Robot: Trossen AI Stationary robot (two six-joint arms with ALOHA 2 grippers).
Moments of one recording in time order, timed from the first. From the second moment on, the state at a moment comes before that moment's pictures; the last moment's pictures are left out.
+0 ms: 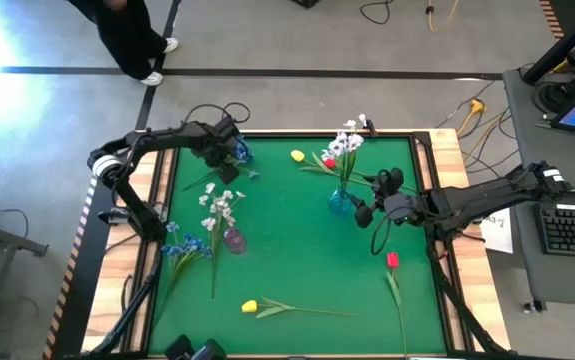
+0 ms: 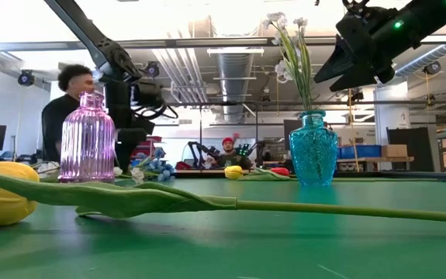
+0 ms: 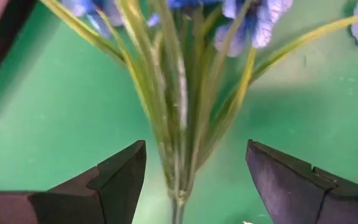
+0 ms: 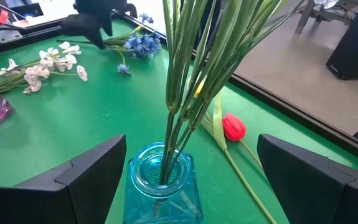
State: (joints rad) left arm 0.80 1.67 0.99 -0.72 -0.11 0.08; right arm 0.14 0.95 0.57 -0.23 0.76 0.44
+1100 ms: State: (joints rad) left arm 0.74 1.50 0.99 -0.65 -0.12 -0.05; right arm 0.14 0.95 0.57 -0.23 0.70 0.40
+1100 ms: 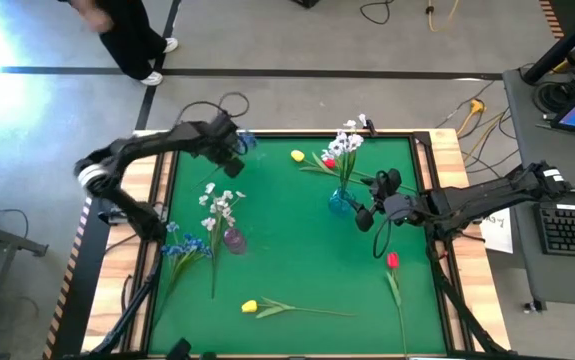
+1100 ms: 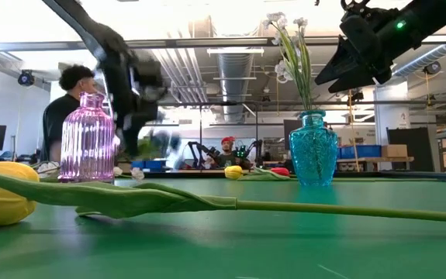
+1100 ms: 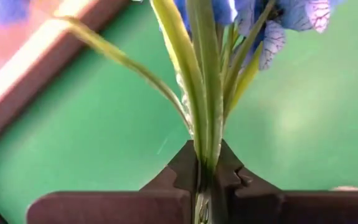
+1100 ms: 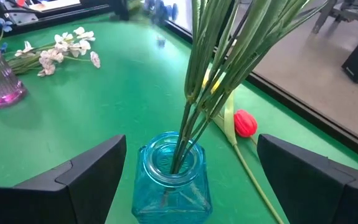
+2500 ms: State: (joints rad) left arm -0.54 0.91 0.84 -0.16 -0.88 -0.47; right arm 0.16 0.89 0.54 -0.44 0.59 0.52
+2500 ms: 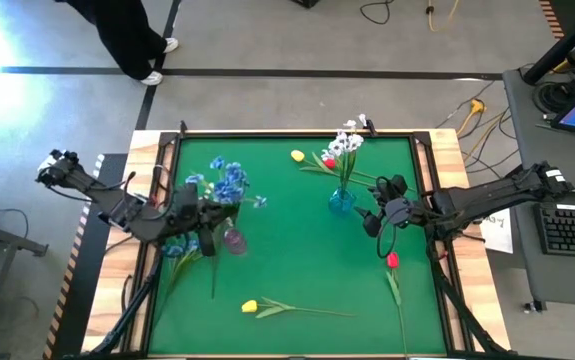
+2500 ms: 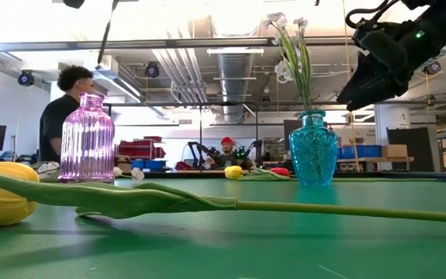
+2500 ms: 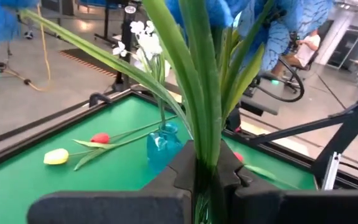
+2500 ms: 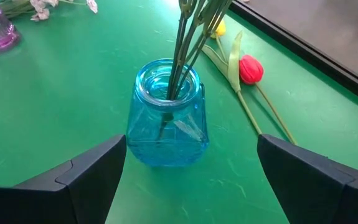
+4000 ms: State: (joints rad) left arm -0.54 0.80 0.55 -0.11 -0.99 -0.63; right arm 0.16 0.89 0.52 -0.44 0.59 0.58
